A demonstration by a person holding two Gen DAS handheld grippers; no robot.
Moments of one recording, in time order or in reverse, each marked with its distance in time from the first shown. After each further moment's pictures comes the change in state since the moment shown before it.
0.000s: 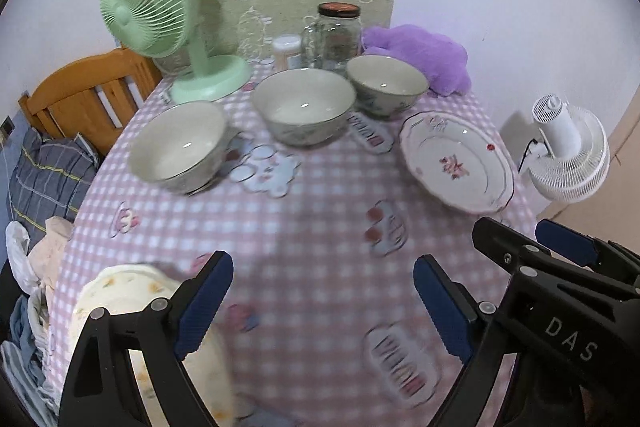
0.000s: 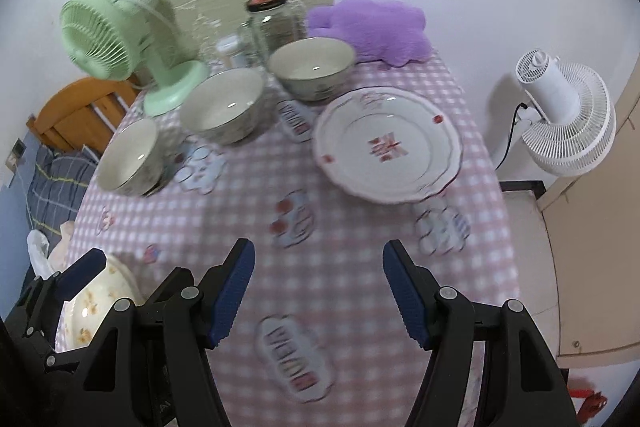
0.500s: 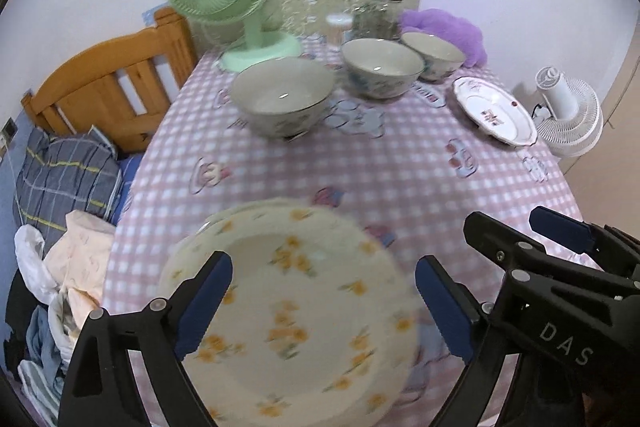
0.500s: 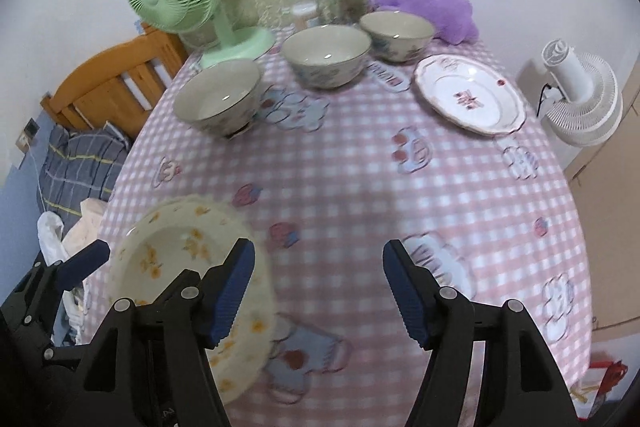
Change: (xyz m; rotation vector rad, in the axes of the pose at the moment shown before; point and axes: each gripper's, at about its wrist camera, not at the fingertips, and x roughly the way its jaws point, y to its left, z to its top) left arm -0.039 0.130 -0.063 0.073 0.031 -0.034; right arm -0.020 0.139 -0.075 -0.007 0.008 0.009
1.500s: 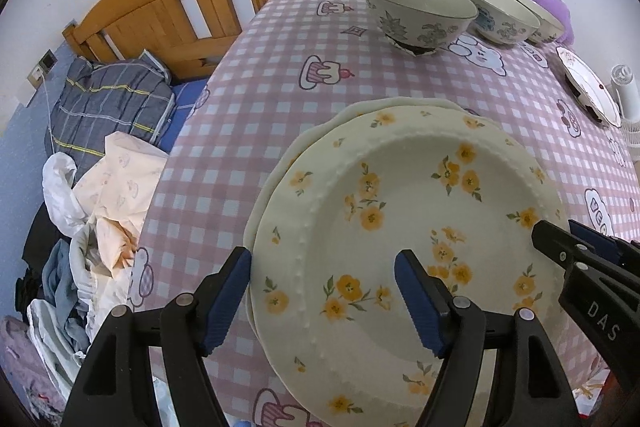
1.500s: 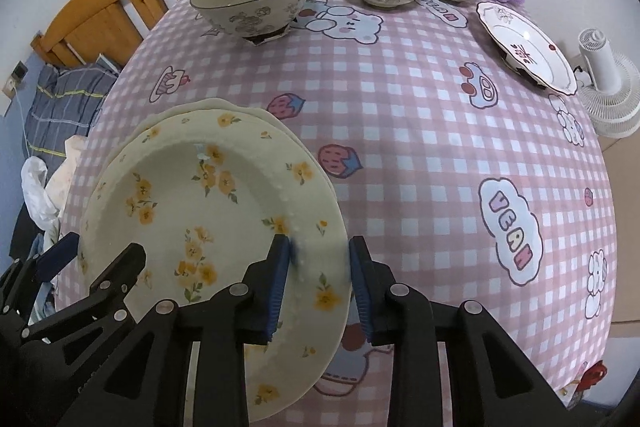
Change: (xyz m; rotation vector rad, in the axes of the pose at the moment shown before) left arm 0.040 0.103 -0.061 -0.134 0.159 0.161; right arm 0.067 0.066 -0.036 -0.084 0.204 -0.039
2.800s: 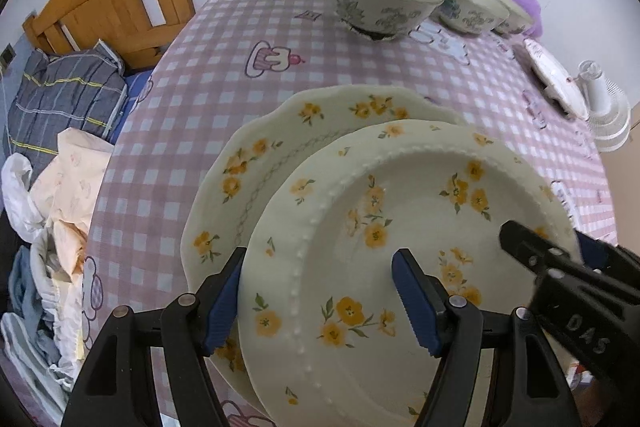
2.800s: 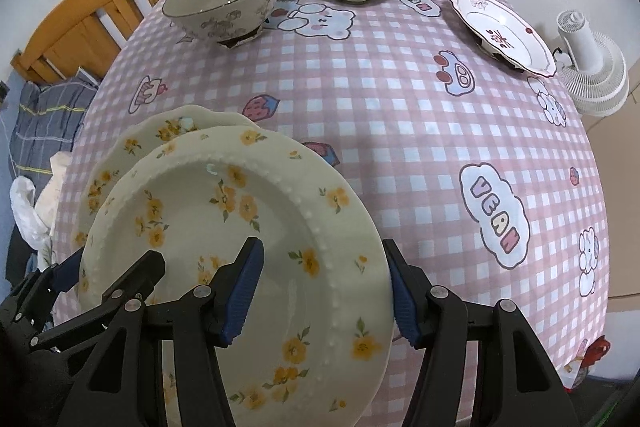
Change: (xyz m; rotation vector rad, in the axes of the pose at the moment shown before) left arm 0.018 -0.010 0.006 0.037 0.062 -0.164; right arm -0.002 -0.007 -0.001 0.073 0.015 -0.051
